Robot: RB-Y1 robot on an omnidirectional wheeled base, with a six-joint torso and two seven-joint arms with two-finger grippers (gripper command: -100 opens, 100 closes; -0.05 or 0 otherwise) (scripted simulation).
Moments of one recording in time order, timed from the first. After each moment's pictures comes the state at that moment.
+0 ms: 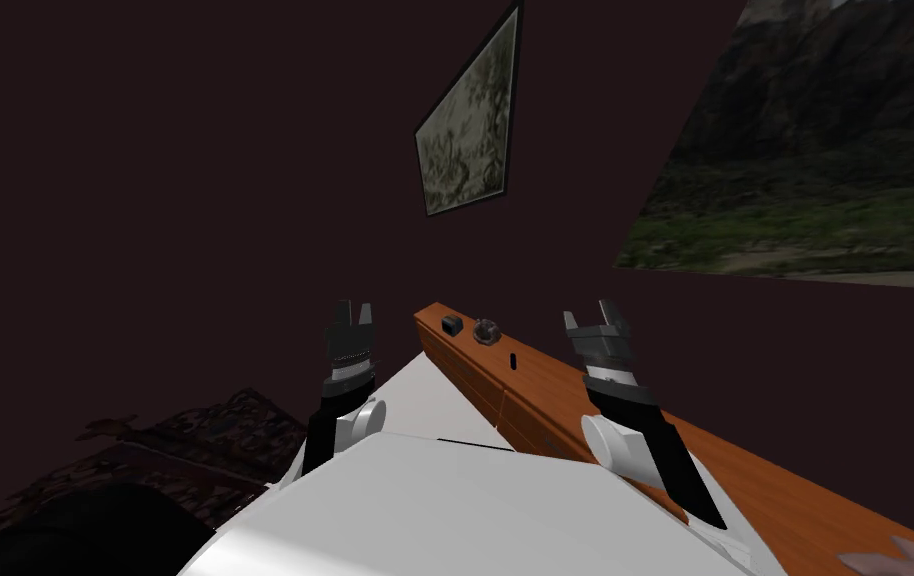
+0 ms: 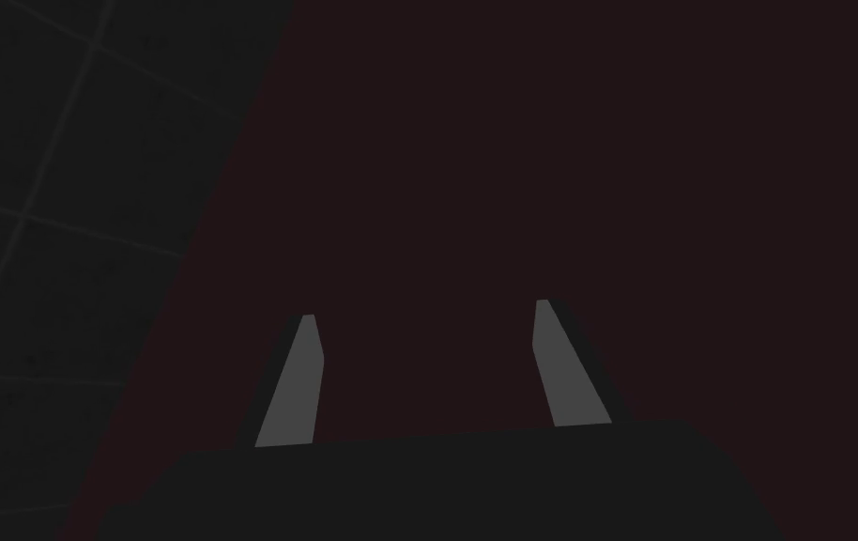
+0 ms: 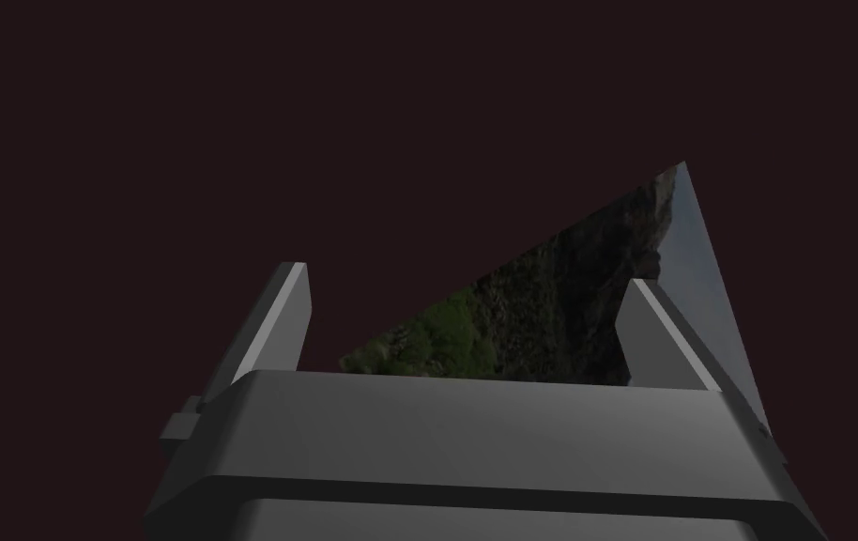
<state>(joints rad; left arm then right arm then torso) 0.50 0.00 0.07 -2.34 0.12 -0.61 -0.08 0.42 -0.10 -0.10 -2.21 -0.11 -0.40 -0.23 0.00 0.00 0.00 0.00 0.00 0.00</state>
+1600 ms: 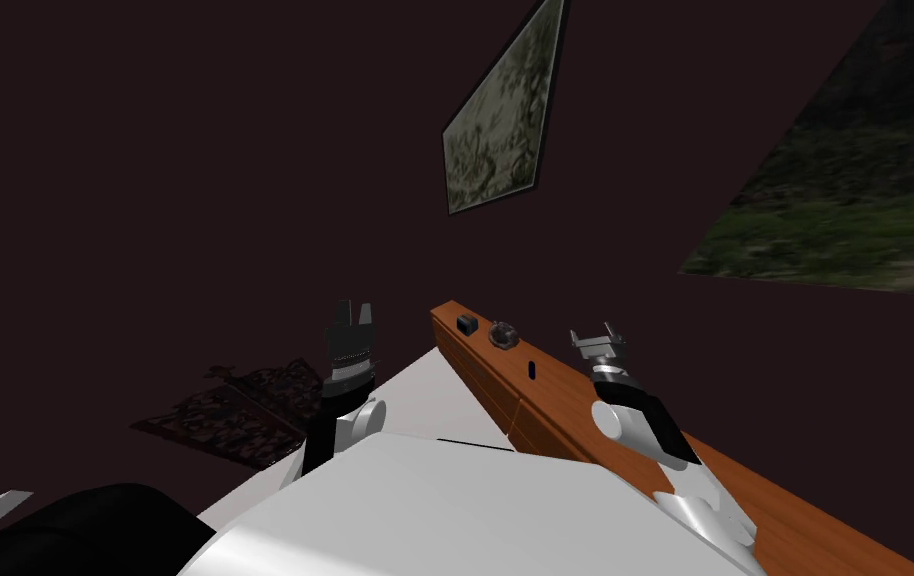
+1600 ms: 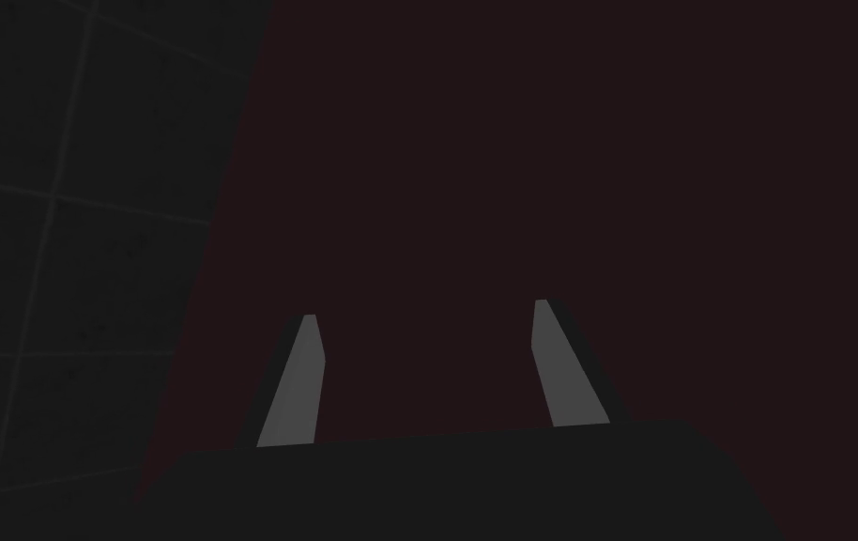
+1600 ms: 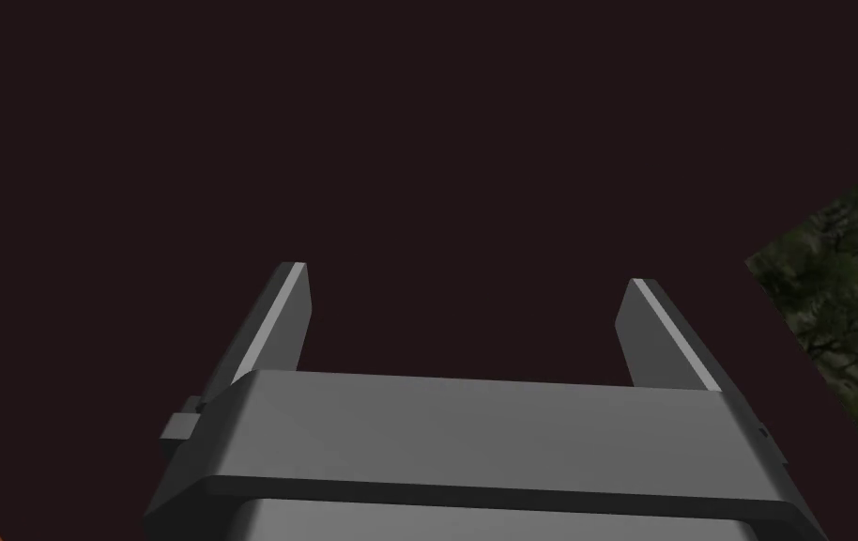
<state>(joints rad) 0.50 0.00 0.07 -2.34 0.12 -0.61 -0.08 0.23 -0.23 -0.25 -1.78 -0.48 -0.24 -0.42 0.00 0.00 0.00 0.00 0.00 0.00</state>
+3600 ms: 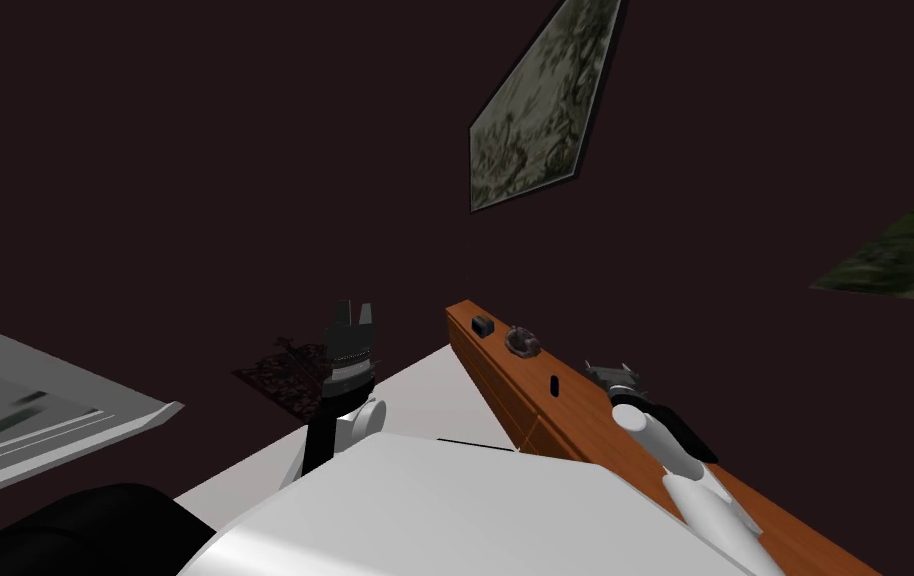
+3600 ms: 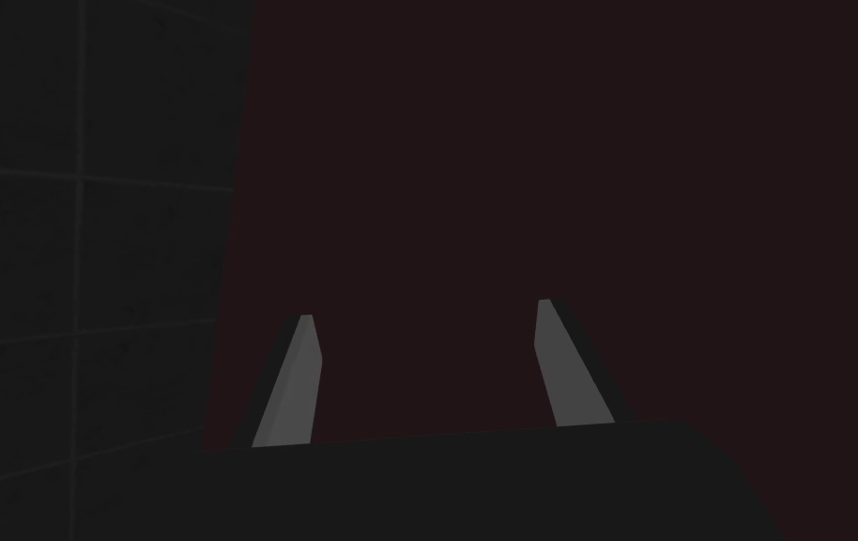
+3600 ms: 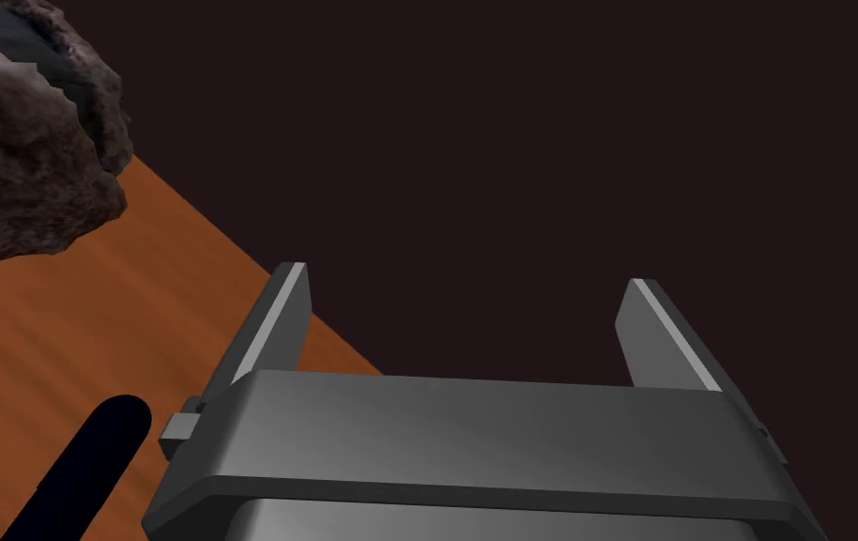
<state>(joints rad) 0.50 0.00 0.07 -2.34 0.12 -0.61 -0.08 0.06 -0.32 -0.41 -1.25 -0.85 -0.01 -0.58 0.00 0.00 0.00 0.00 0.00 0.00</state>
